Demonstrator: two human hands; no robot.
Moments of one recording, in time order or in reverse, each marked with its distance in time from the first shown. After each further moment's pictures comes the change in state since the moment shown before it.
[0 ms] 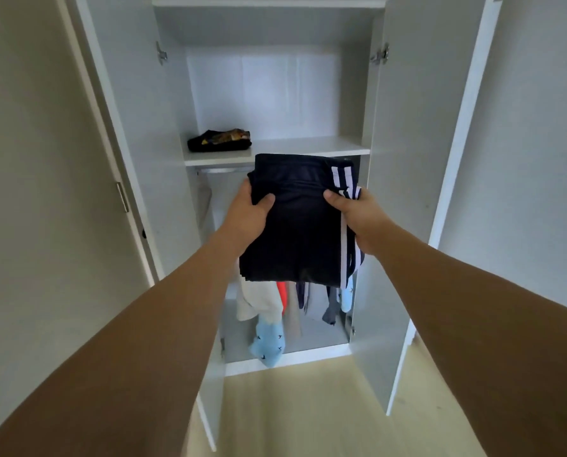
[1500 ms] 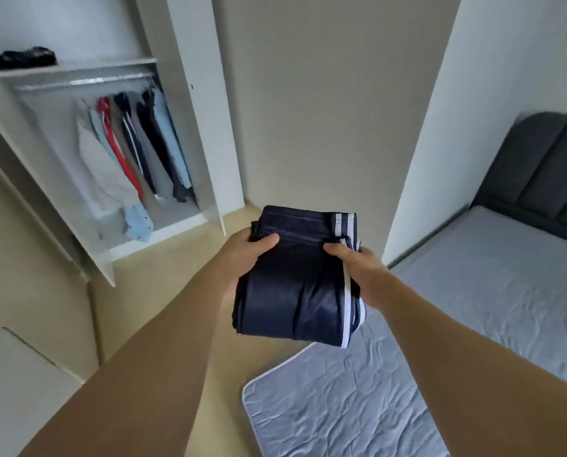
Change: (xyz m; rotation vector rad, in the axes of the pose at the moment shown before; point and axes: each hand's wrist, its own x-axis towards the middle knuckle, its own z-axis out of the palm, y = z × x) left_hand -0.979 0.259 0.181 -0.135 -0.768 -0.373; right_hand -1.088 -0.058 -0.349 0.003 0.580 0.464
